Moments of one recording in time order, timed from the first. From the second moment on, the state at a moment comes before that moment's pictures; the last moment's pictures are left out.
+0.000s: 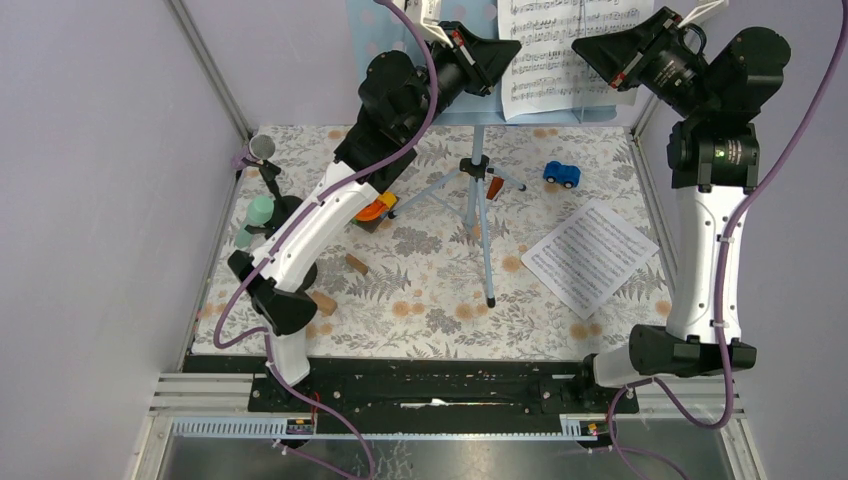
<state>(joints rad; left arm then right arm) -0.78 1.85 2.25 -0.01 0.05 -0.57 -0.06 1.47 2.05 -0.33 -0.79 0.72</state>
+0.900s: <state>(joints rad) -0.78 1.53 2.03 -0.11 -0.19 -0.38 -0.06 1.38 1.92 -0.23 -0.72 0.69</state>
